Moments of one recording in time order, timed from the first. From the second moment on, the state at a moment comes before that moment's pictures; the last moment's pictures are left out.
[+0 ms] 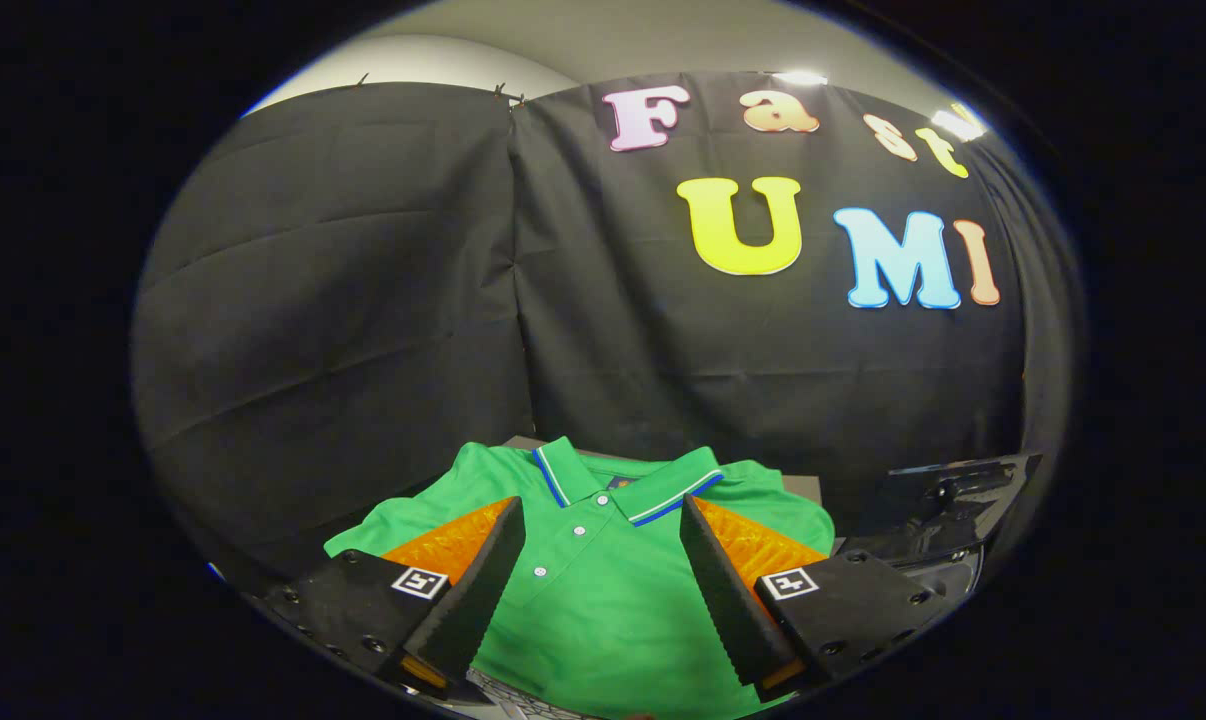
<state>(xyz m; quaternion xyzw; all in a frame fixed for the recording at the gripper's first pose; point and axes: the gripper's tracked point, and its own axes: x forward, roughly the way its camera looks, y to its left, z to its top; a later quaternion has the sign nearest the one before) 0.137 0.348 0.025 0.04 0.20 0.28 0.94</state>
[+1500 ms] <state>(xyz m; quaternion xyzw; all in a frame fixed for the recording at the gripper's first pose) 0.148 0.410 -0.055 -0.06 0.35 0.27 0.89</state>
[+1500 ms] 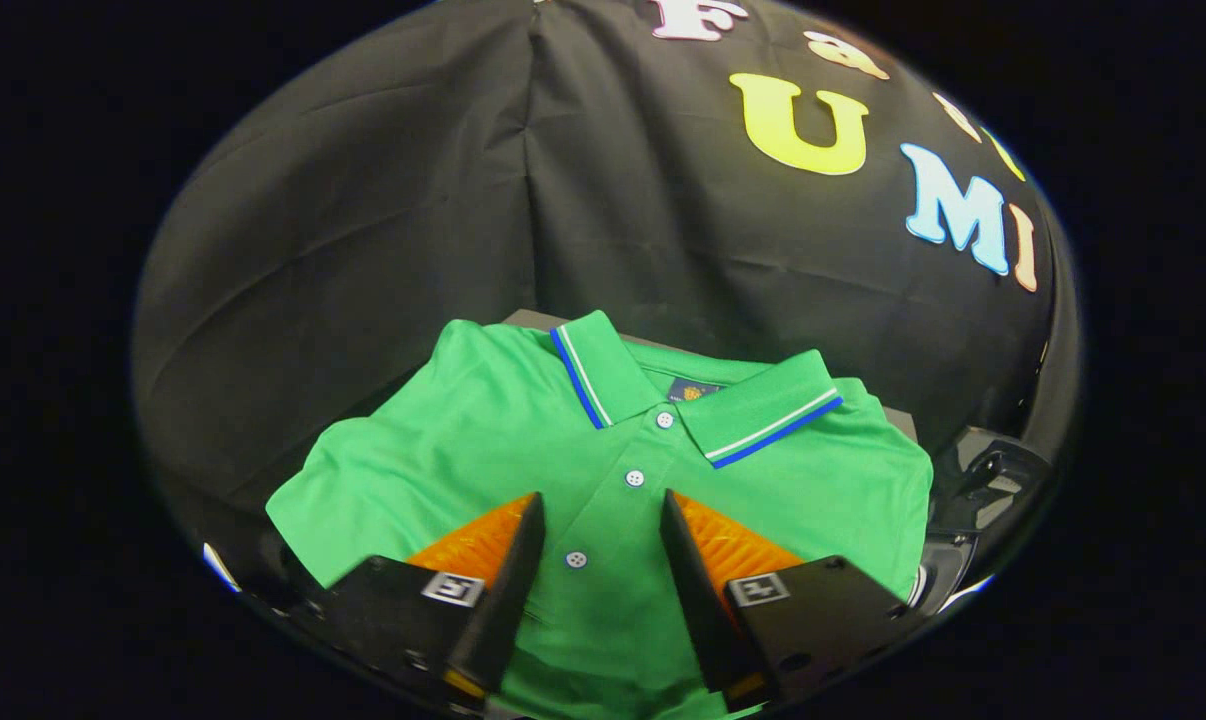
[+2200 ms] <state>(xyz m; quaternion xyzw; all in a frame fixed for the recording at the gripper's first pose) 0.149 0.404 -0.033 -0.01 0.31 0.31 0.90</state>
